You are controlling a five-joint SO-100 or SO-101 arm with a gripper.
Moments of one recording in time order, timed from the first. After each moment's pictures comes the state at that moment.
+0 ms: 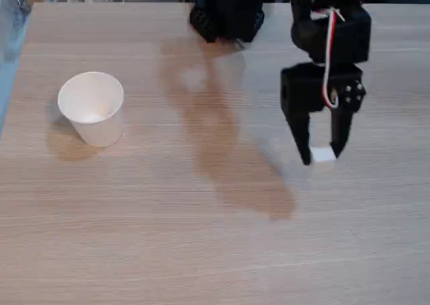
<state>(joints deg) -8.3 93.3 90.3 55.0 -79.5</state>
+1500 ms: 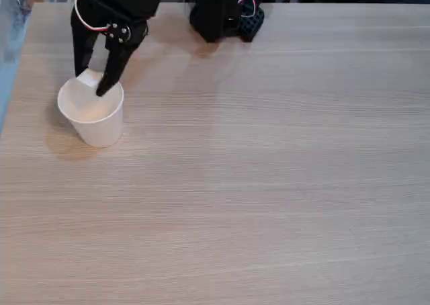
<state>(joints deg) 46.6 114.1 115.3 47.6 -101.7</state>
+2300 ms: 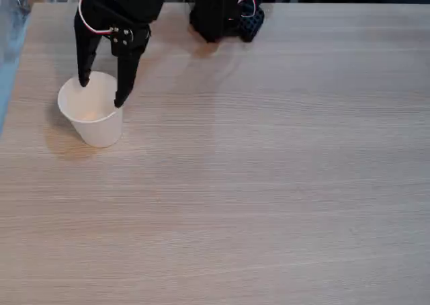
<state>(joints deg) 46.5 115.2 119.3 44.3 -101.2</state>
